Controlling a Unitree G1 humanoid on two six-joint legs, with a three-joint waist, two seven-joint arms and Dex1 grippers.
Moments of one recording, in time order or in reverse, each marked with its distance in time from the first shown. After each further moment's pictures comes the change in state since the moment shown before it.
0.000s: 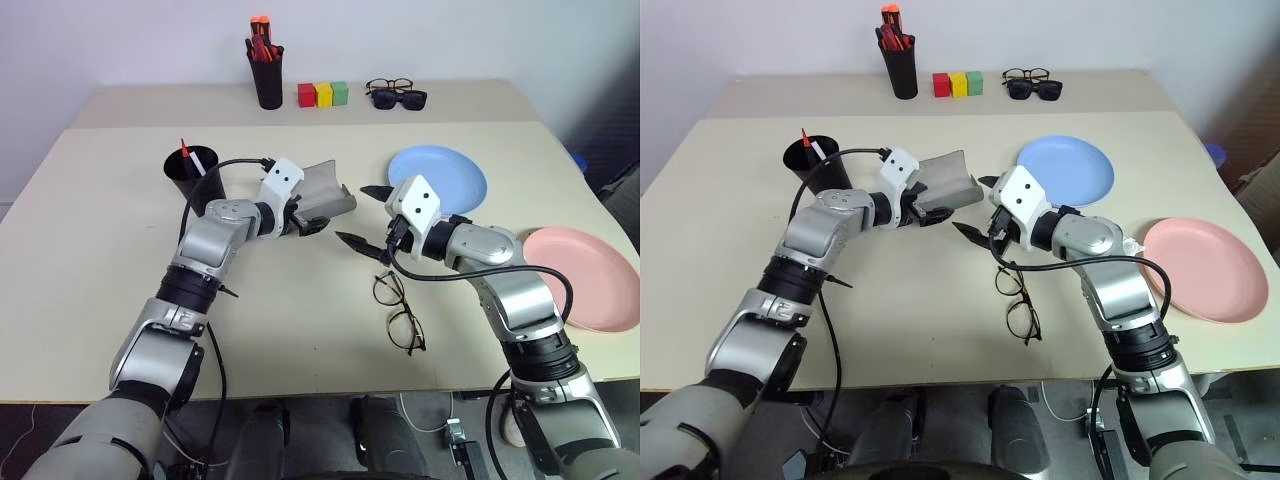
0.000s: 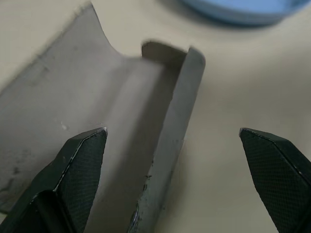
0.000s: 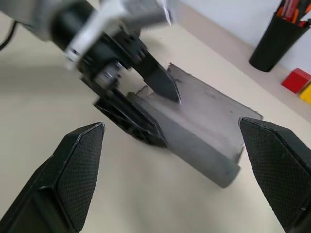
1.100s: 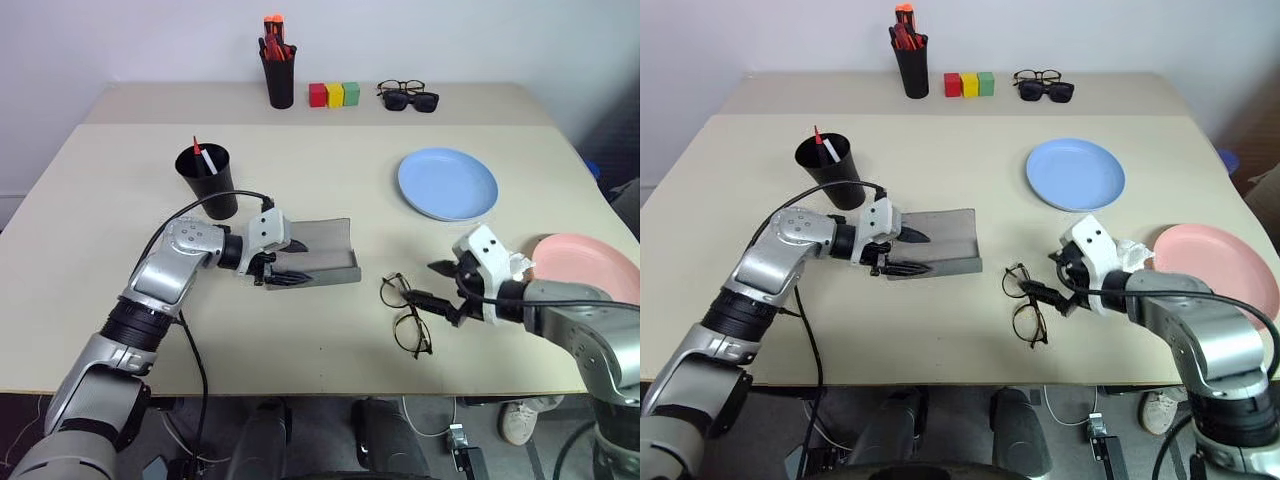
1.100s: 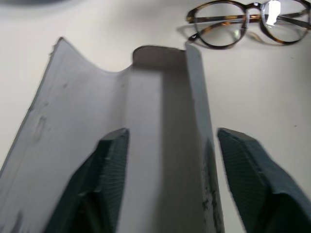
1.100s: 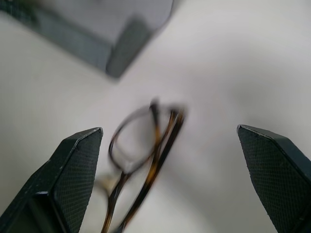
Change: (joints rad) left arm 0.317 0.274 -0.004 -0.405 -0.013 -0.286 -0.508; right arm 0.343 -0.233 -0.300 -0.301 0.347 0.714 -0.028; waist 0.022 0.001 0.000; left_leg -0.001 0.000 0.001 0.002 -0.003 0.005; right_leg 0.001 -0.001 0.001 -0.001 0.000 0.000
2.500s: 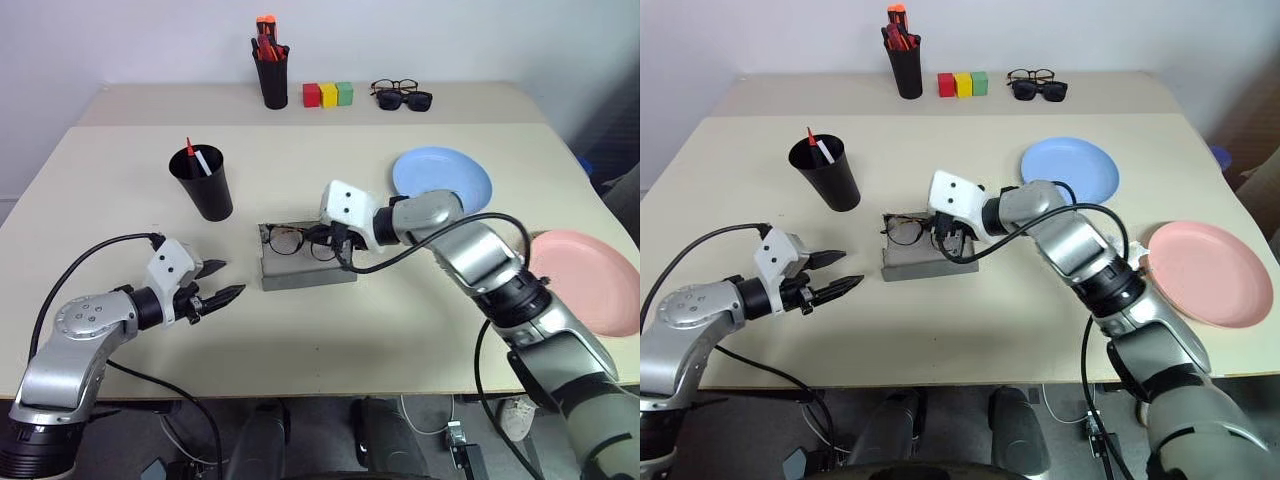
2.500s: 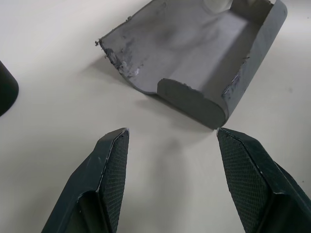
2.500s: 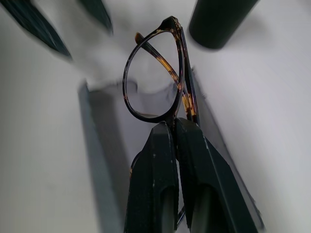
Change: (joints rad) left arm 0.579 0.107 0.422 -0.461 -0.168 0.186 0.353; right arm -0.740 0.198 0.705 0.602 -0.394 -0.654 0.203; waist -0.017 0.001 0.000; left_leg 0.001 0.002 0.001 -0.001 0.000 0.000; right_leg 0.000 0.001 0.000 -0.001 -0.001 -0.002
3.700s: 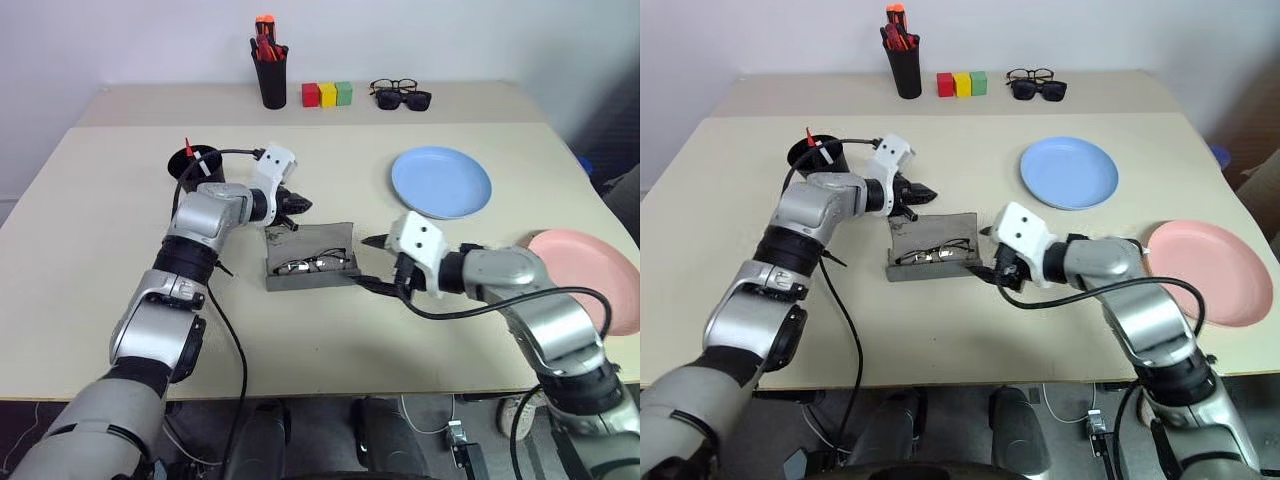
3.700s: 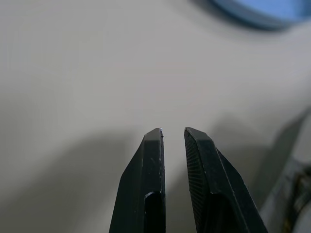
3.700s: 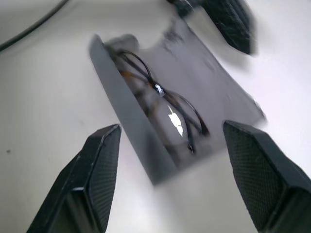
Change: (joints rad) left arm -1.015 -0.352 -0.401 1.002 0.142 0.201 0.017; right arm 0.515 -0.124 -0.426 -0.572 0.087 0.315 -0.088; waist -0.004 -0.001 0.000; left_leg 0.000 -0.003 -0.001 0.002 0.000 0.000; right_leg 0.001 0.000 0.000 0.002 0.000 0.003
